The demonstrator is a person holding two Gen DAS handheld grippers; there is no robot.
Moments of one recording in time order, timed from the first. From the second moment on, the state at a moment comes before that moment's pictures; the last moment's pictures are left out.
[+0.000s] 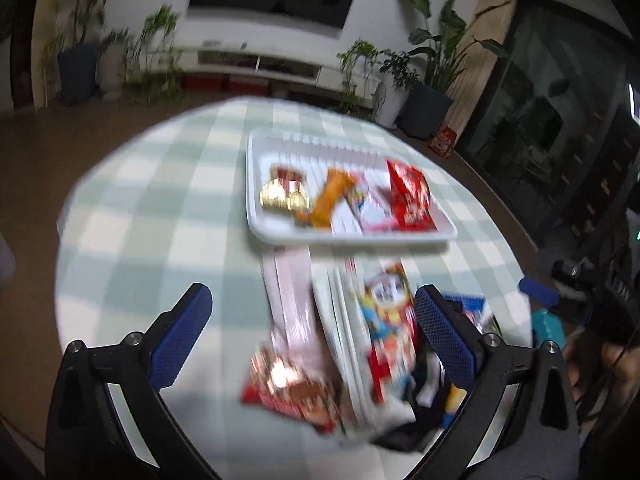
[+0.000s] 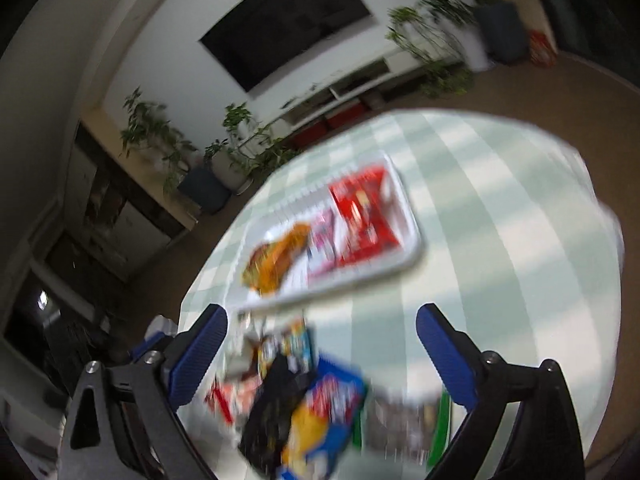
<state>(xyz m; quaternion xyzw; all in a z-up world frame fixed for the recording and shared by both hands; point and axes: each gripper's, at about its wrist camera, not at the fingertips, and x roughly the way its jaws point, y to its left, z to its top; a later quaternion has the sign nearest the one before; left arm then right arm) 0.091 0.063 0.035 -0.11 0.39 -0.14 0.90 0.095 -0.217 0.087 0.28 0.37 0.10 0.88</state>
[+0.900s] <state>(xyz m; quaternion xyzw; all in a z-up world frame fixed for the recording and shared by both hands) 0.052 0.048 0.024 -0.10 0.36 -0.19 0.91 0.059 -0.147 0.031 0.21 0.47 0.11 0.85</state>
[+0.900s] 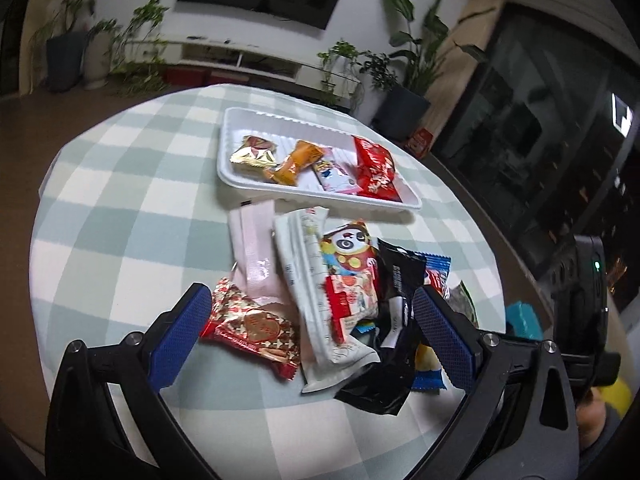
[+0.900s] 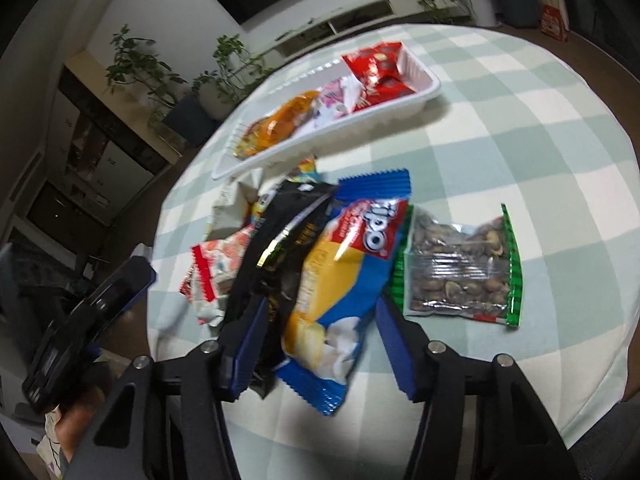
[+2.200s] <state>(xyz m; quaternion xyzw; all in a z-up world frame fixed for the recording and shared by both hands) 0.051 -0.058 0.006 0.10 0.44 -0.22 0.86 0.050 -0.179 0.028 0.23 0.45 0.10 0.86</state>
